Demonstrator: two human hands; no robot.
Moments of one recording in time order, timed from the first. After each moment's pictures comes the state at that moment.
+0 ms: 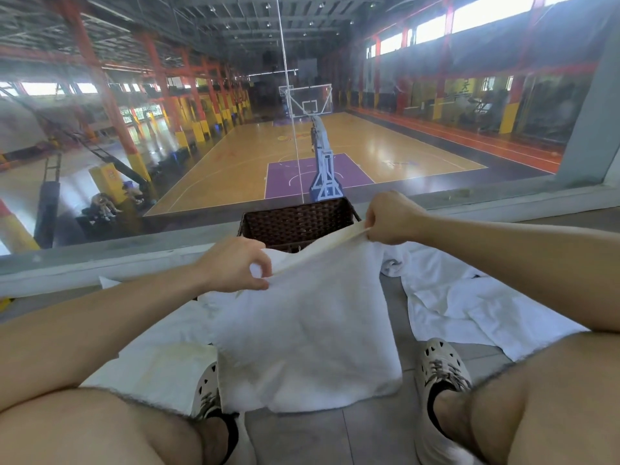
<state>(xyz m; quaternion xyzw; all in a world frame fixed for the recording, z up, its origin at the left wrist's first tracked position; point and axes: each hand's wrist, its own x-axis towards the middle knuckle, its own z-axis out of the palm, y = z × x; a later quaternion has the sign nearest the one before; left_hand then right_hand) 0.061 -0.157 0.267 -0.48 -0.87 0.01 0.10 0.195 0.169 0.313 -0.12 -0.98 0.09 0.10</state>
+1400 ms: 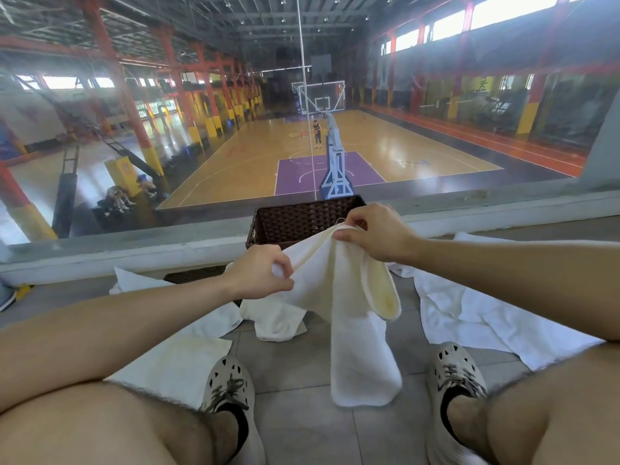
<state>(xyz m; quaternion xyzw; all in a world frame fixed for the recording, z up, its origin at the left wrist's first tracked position) 0.094 -0.146 0.250 -0.39 -0.91 -0.17 0.01 0.192 0.121 0.288 -0.01 -0.94 0.29 0.18</state>
